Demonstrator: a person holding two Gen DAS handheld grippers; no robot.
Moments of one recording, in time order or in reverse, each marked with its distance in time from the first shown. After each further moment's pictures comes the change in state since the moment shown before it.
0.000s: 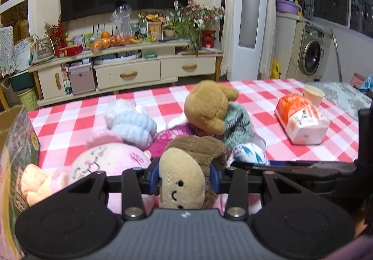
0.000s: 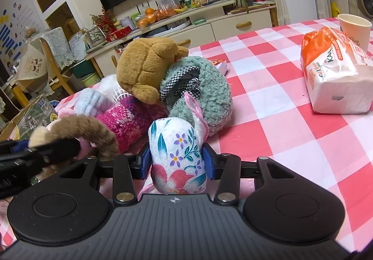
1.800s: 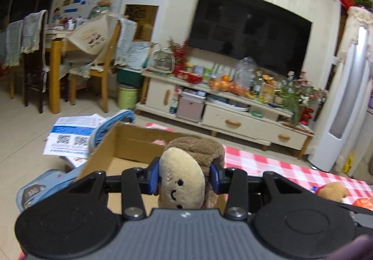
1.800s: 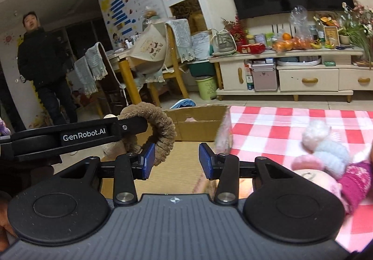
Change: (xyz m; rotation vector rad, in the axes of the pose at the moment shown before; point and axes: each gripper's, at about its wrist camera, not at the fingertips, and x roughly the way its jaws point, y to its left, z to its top) left arm -0.131 0.194 -0.010 -0.421 -0.267 0.345; right arm 0.022 0.167 0.024 -0.367 -0.034 0.488
